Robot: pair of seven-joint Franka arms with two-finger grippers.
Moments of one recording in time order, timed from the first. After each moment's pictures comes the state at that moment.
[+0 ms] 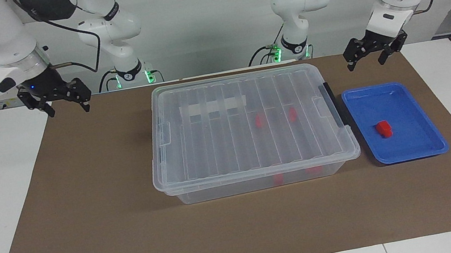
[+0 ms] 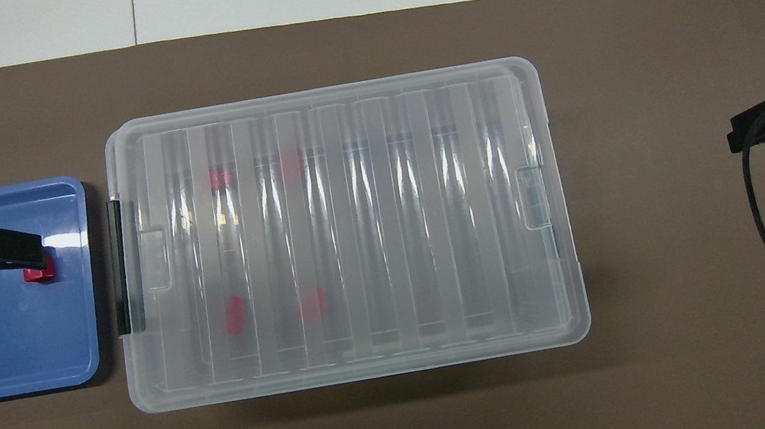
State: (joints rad) left arm -0.07 -0.06 -0.01 -1.68 0.01 1.60 -0.06; right arm 0.06 -0.01 -0.09 -1.58 -0.01 1.53 0.01
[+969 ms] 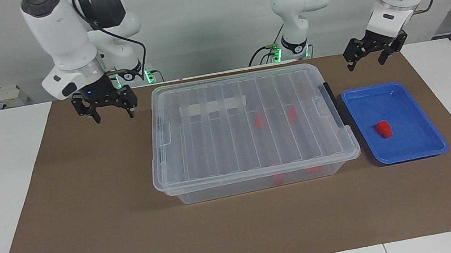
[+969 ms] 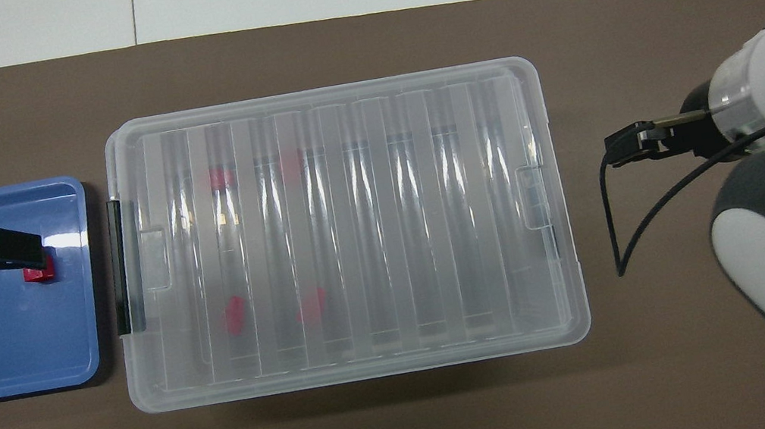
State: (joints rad) left arm -0.07 -0.06 -0.01 -1.68 0.01 1.60 -0.06; right arm 0.28 -0.02 -0.08 -1.77 -0.01 1.79 0.23
